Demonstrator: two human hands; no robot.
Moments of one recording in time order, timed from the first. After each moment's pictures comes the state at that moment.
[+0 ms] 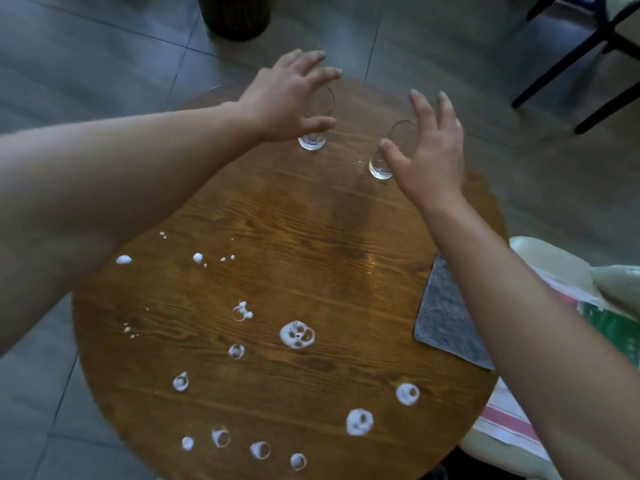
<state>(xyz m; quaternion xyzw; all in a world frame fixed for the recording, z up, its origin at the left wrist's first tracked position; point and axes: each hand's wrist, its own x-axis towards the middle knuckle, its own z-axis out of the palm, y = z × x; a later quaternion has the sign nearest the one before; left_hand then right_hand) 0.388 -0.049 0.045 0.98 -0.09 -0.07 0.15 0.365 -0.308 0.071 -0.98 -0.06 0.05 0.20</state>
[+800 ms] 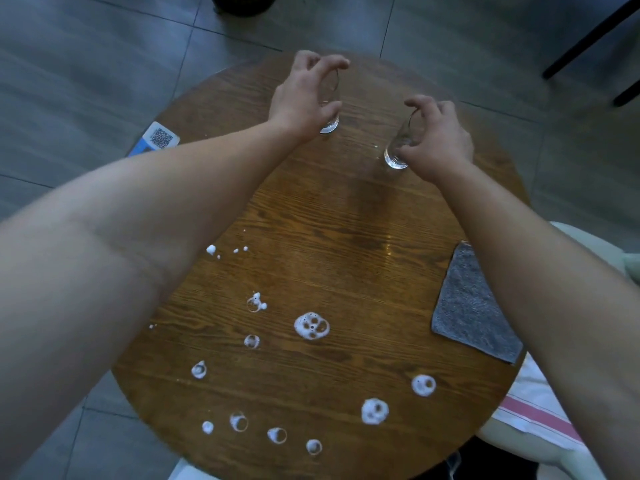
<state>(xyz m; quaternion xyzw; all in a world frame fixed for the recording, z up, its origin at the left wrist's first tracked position) 0.385 -0.072 0.011 0.94 0.10 -0.04 0.33 0.402 -0.304 0.035 -0.97 -0.02 0.18 0.16</state>
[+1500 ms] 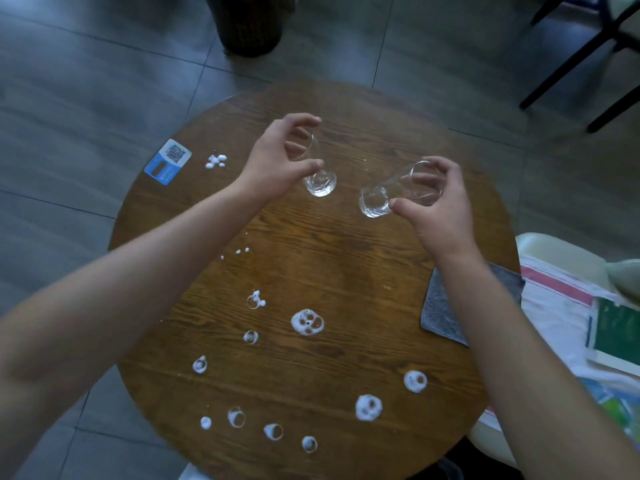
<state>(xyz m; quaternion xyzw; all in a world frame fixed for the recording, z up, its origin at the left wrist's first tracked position) 0.274 -0.076 0.066 0.84 0.10 -0.02 0.53 0.276 -0.342 0.095 -0.84 0.07 0.11 0.52</state>
